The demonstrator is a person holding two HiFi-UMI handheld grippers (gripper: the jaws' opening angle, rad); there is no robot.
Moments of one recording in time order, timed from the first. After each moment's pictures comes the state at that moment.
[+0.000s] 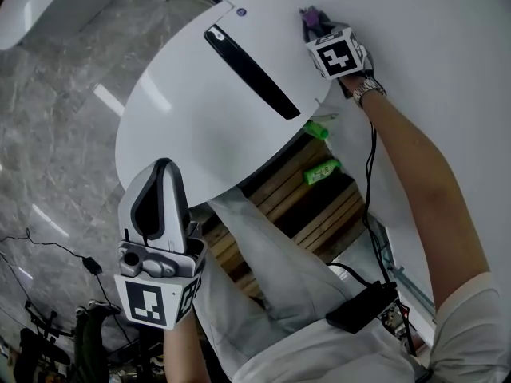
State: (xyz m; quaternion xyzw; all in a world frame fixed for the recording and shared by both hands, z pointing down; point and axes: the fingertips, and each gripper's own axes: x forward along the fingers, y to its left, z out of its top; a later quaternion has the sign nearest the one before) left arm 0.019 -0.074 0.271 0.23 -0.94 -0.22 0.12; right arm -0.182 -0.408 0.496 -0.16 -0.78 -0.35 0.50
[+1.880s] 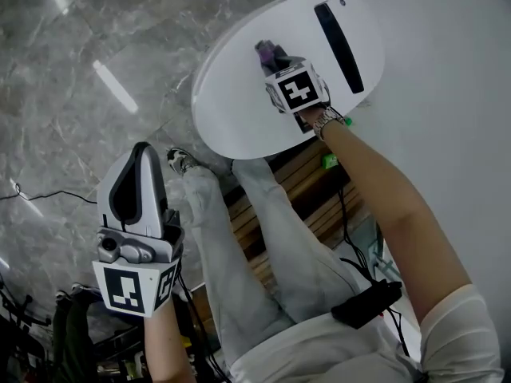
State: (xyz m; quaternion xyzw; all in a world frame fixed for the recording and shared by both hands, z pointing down) left arm 0.144 0.222 0.303 0.18 -0.95 -0.22 0.11; right arm 0.028 -0.041 0.557 -0.25 -0.74 -0.26 0.56
